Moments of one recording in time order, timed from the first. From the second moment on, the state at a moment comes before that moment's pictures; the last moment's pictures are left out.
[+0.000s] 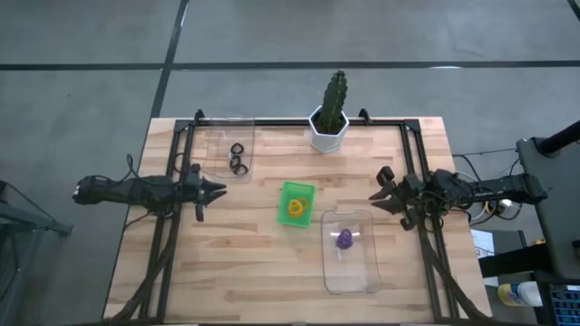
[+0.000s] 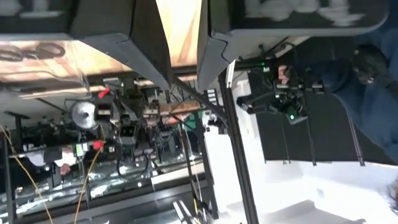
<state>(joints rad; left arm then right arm) -0.13 0.00 0.11 -0.35 -0.33 -0.26 0.03 0.32 0.01 0.57 -0.21 0.28</state>
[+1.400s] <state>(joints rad) -0.13 0.00 0.11 -0.36 -0.34 -0.26 0.03 0.32 0.01 0.47 -0.21 0.28</state>
